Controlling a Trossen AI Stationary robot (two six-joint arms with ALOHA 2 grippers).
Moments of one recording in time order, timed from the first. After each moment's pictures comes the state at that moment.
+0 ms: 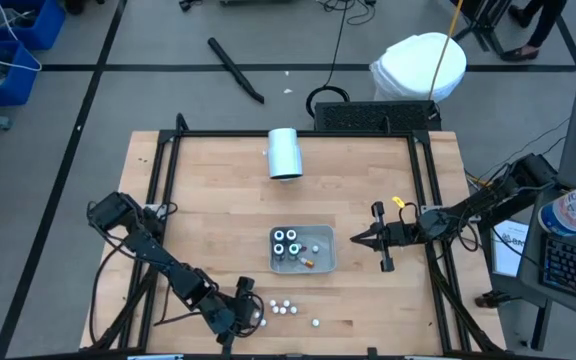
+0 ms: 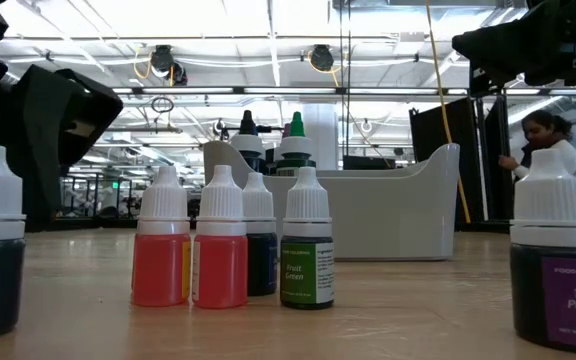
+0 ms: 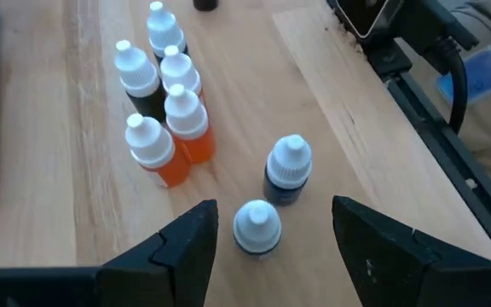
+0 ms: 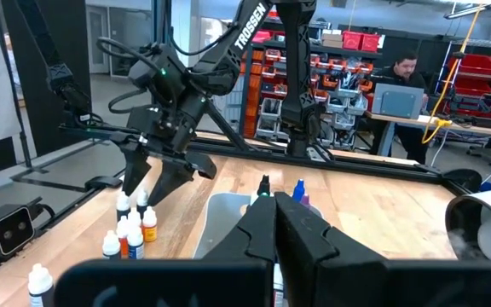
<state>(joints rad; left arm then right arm) -0.75 1.83 0.87 0.19 -0.27 -0.31 0.43 0.96 0.10 0.91 0.31 -0.09</state>
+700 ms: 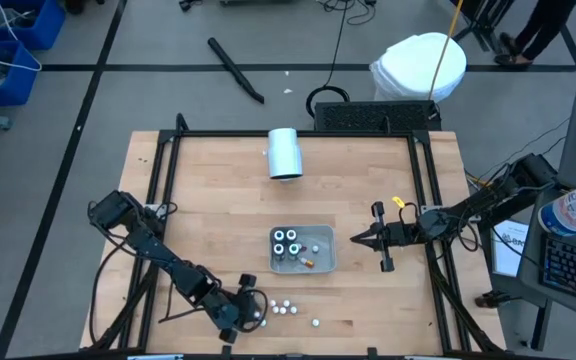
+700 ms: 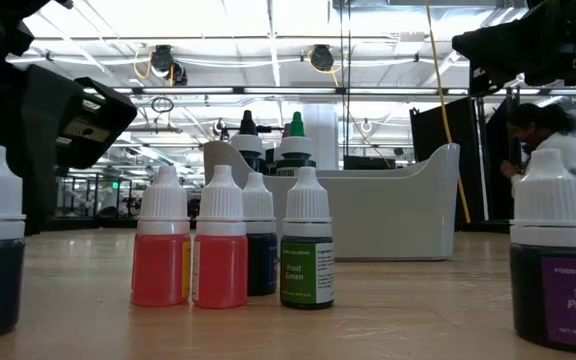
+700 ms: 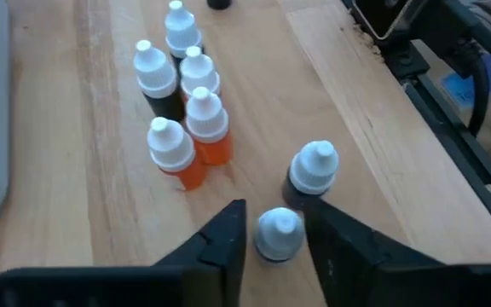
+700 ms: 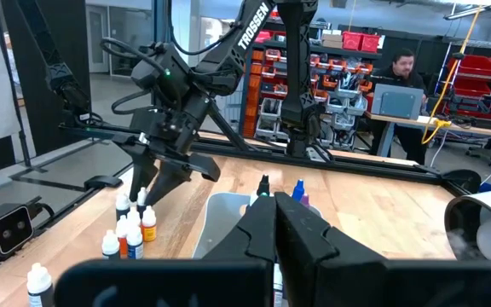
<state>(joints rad) -0.72 1.83 0.87 0.18 -0.24 -0.30 0.43 0.96 0.10 0.91 0.31 -0.10</state>
